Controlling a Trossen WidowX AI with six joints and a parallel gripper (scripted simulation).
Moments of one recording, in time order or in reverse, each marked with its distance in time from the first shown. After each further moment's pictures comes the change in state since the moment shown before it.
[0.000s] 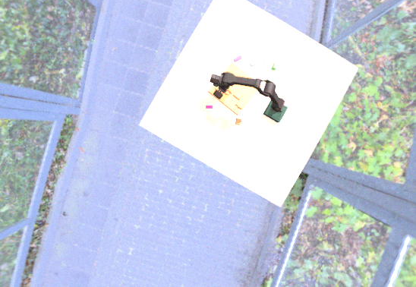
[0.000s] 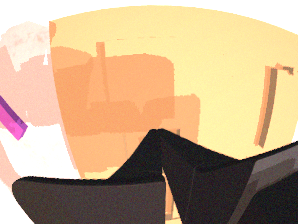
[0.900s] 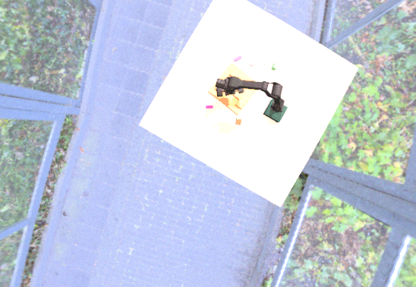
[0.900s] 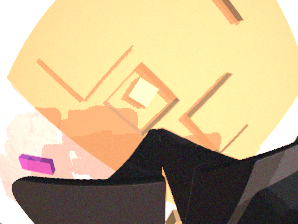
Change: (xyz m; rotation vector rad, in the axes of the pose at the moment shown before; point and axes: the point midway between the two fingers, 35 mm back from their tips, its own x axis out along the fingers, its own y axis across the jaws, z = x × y) arm -0.015 0.001 -0.048 0.733 0.015 -0.011
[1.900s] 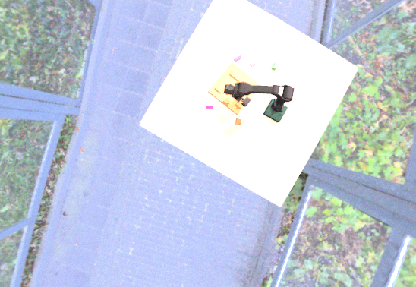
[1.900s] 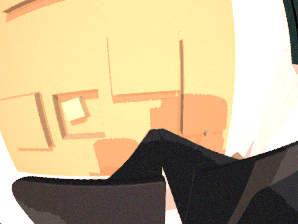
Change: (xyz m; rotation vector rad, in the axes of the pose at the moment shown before) arm -0.004 -0.046 -0.043 0.829 0.003 0.011
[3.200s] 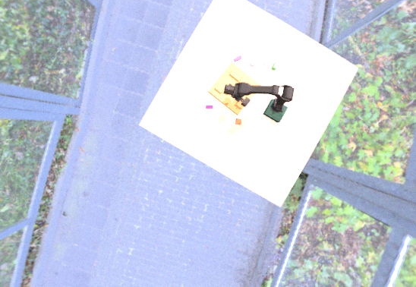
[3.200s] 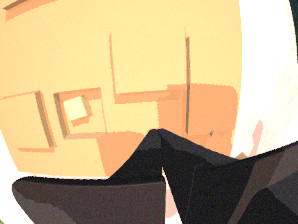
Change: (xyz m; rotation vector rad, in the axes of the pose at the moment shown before) arm 0.005 0.002 -0.001 0.002 0.009 0.018
